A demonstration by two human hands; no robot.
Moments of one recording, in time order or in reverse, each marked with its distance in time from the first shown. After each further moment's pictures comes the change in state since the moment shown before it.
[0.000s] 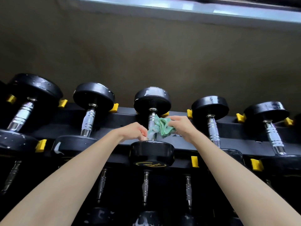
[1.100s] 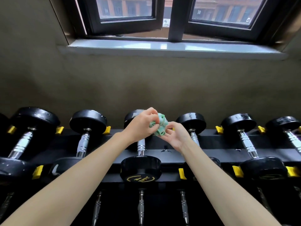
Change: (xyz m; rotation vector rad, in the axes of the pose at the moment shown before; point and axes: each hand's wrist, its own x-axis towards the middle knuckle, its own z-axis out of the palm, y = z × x) left_hand -0.029 0.114 0.005 0.481 0.601 0.707; right_hand -0.067 -0.047 -0.034 0.980 -0.096 0.036
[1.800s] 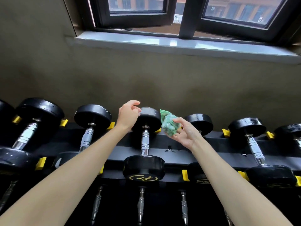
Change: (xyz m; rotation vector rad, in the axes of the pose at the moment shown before) left_hand 0.002 -0.041 -0.018 -0.435 0.373 -0.701; right_hand 0.015 -0.011 -0.010 -0.089 0.011 0.032
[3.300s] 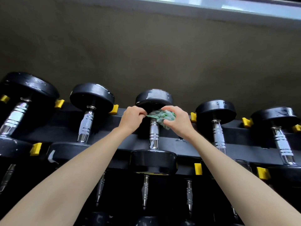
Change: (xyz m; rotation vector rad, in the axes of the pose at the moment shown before) left_hand 0.028 -0.108 0.023 0.506 -0.201 0.083; right_hand 0.071 0.050 0.017 -1.289 0.013 -0.576
